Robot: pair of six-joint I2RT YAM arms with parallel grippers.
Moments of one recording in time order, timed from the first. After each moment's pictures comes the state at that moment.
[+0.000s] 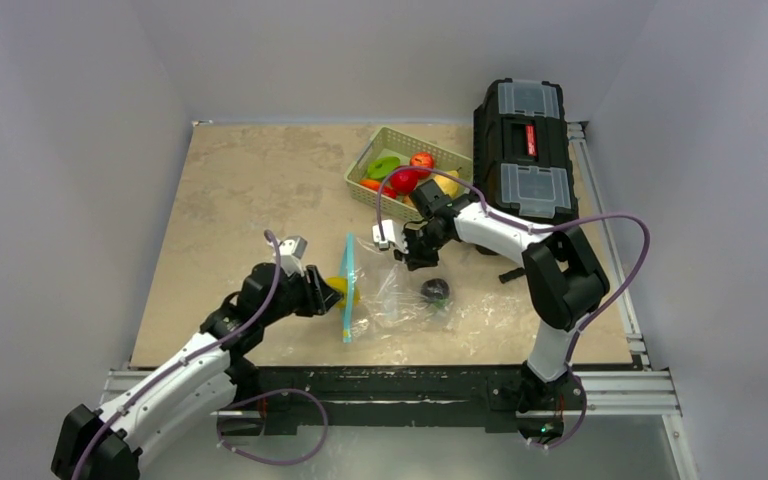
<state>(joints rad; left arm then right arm) -0.58 0.70 0.30 -0.11 0.13 -0.65 0.60 1.81 1.23 -0.66 -0.48 -1.00</state>
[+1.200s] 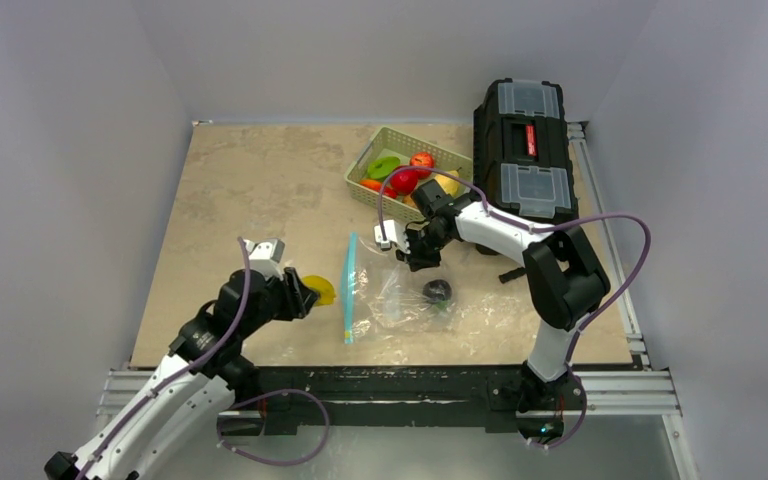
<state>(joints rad) -0.58 0.45 0.43 -0.52 -0.03 -0.57 0.59 1.81 1.23 -0.68 -0.48 -1.00</state>
